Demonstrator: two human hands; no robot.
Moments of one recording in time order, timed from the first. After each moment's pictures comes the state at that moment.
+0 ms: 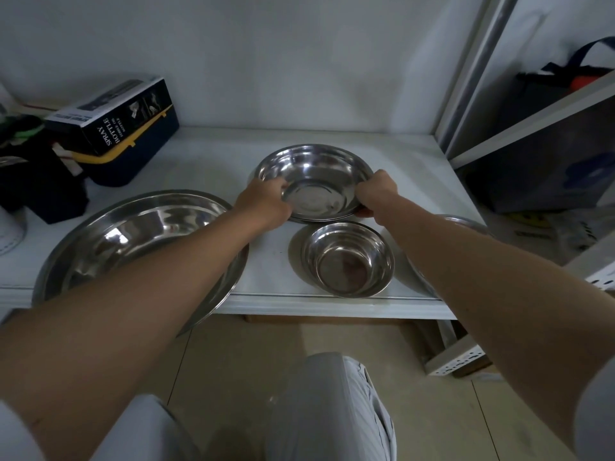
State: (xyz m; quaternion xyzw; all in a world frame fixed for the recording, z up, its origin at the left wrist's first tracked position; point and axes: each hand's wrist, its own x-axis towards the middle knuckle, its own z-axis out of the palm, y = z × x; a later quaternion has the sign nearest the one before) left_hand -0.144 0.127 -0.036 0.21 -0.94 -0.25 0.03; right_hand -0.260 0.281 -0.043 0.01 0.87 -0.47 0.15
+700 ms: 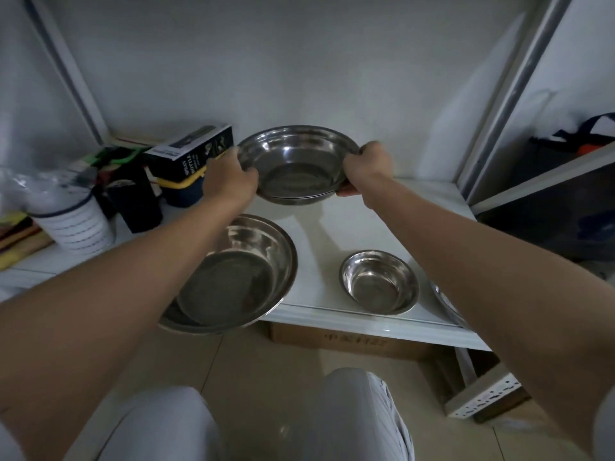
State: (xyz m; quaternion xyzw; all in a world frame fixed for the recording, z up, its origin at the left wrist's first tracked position) left_hand -0.072 0.053 0.050 0.35 -0.85 -0.29 0.27; right_hand -0.186 0.214 0.073 -0.11 0.83 -0.55 0.07
